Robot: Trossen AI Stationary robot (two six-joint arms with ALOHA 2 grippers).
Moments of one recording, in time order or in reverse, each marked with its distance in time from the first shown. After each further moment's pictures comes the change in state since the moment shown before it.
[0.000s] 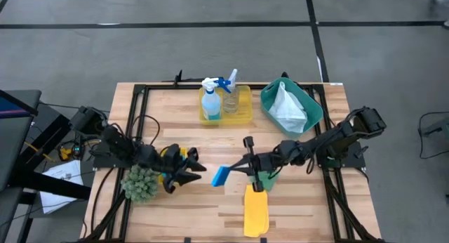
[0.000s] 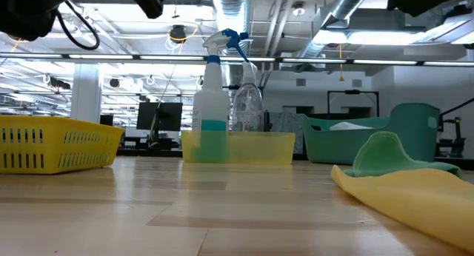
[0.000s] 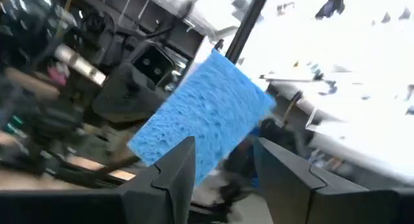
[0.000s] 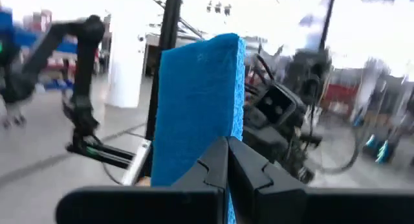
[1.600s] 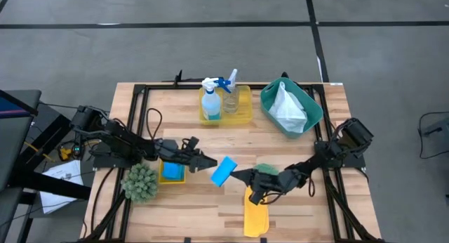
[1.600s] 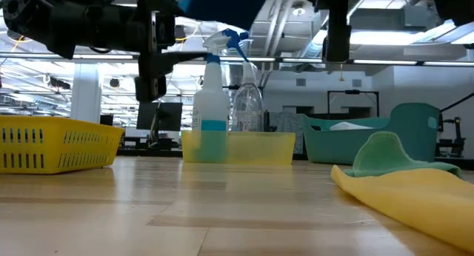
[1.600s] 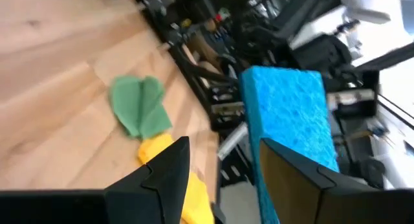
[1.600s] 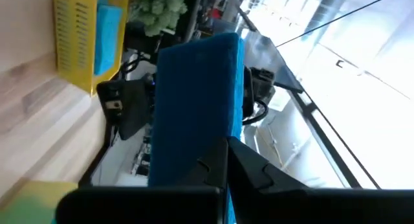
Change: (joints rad) left arm 0.209 0.000 0.023 -0.541 0.050 -0.666; right arm 0.257 0.227 0.001 0.113 0.699 -1.756
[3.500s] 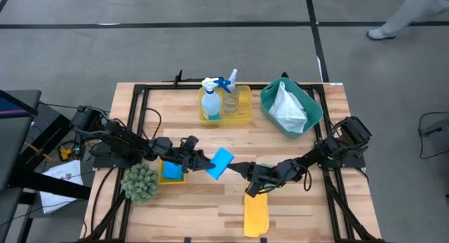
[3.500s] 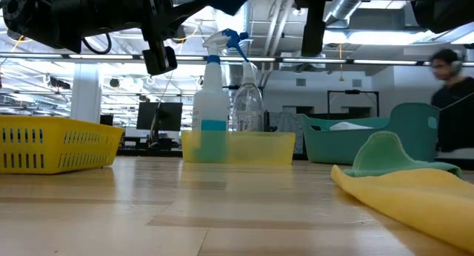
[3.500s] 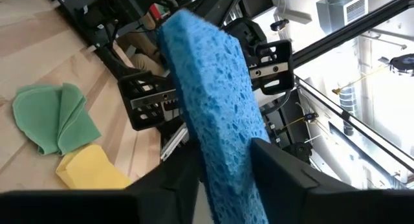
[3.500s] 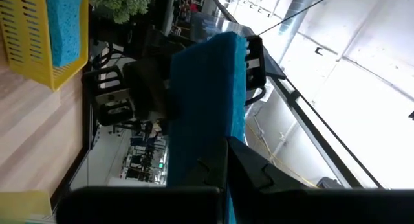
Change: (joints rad) left arm 0.000 0.000 -0.001 0.213 0.125 0.011; right arm -0.084 0.001 0.000 0.106 -0.101 -0.006
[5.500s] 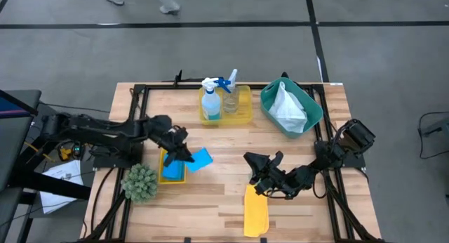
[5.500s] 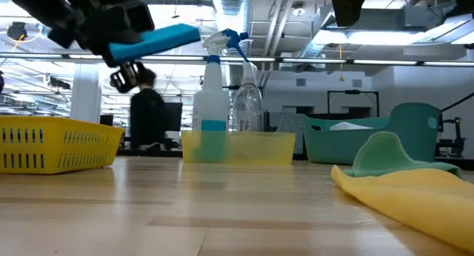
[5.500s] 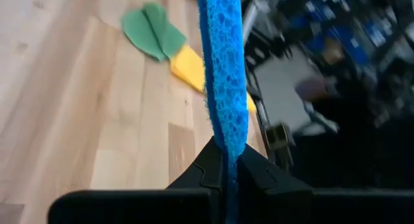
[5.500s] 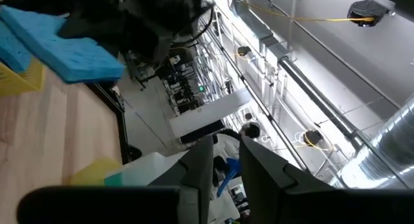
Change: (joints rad) left arm 0.319 -0.492 0.000 -1.049 0.511 0.582; right arm 0.151 -0.003 -0.001 0.330 0.528 0.296
